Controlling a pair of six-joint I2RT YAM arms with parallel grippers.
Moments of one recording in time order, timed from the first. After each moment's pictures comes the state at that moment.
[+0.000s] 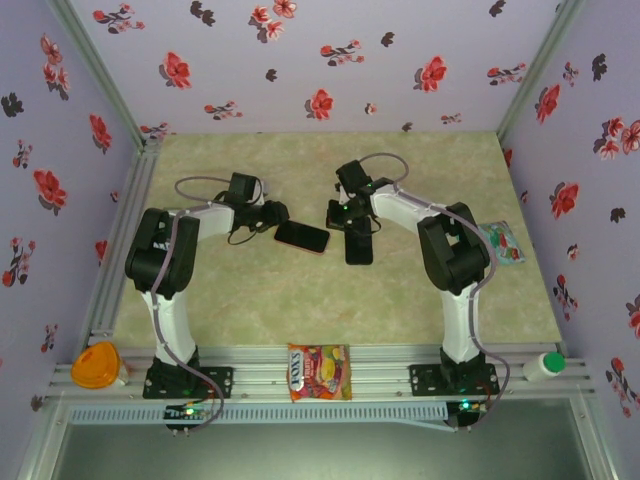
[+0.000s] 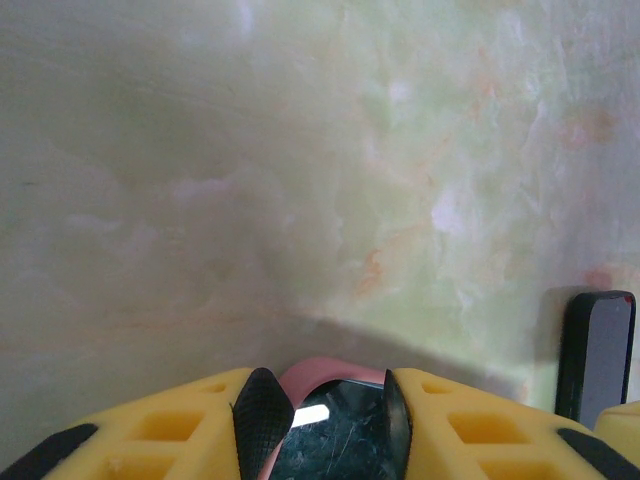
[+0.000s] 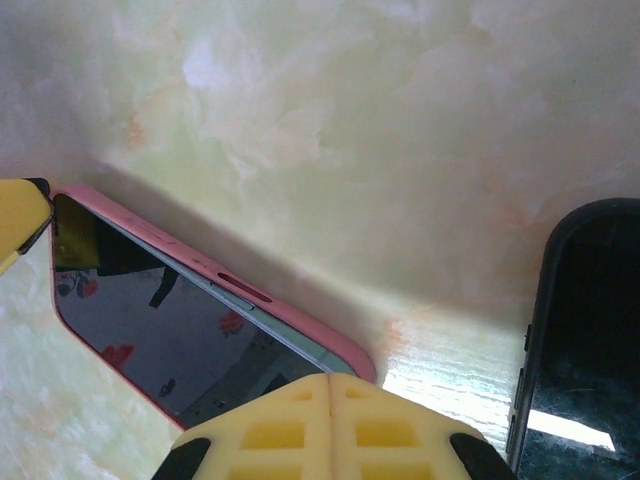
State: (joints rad) left arm -0.33 1.97 1.16 -0.09 0.40 -0.62; right arm 0.53 2.06 1.50 -0.57 -0.31 0.58
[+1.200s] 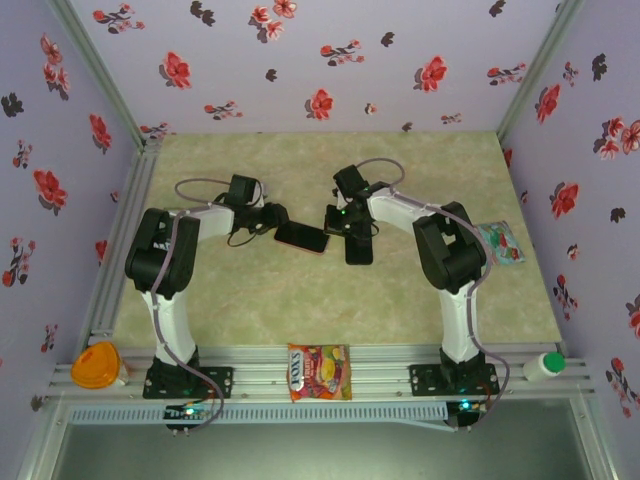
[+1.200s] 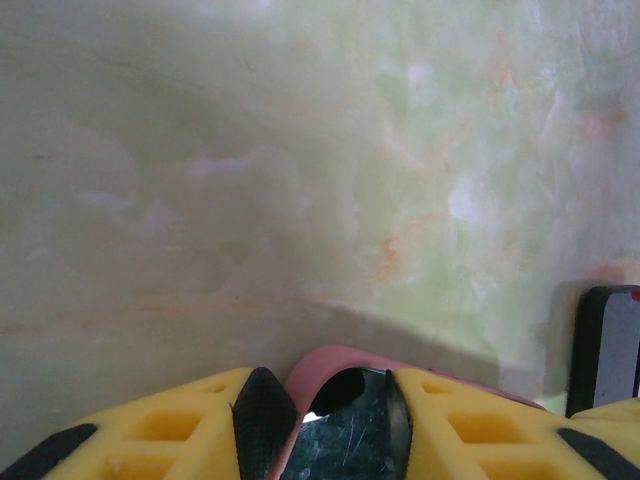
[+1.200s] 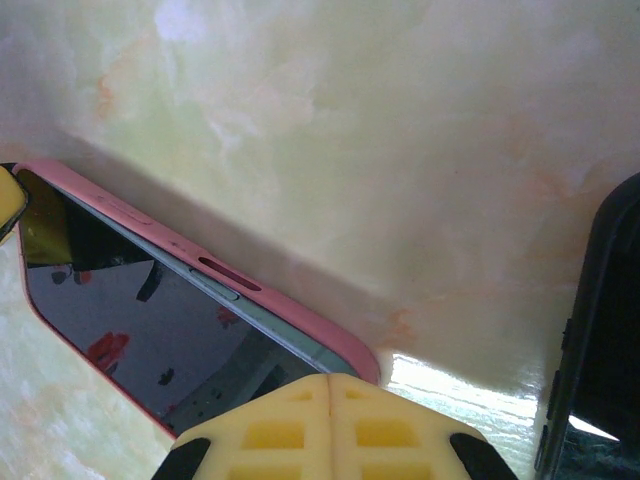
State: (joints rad) left arm -0.33 1.97 1.14 -0.09 0.39 -0.62; right arm 0.55 2.09 1.48 -0.55 -0.33 0.59
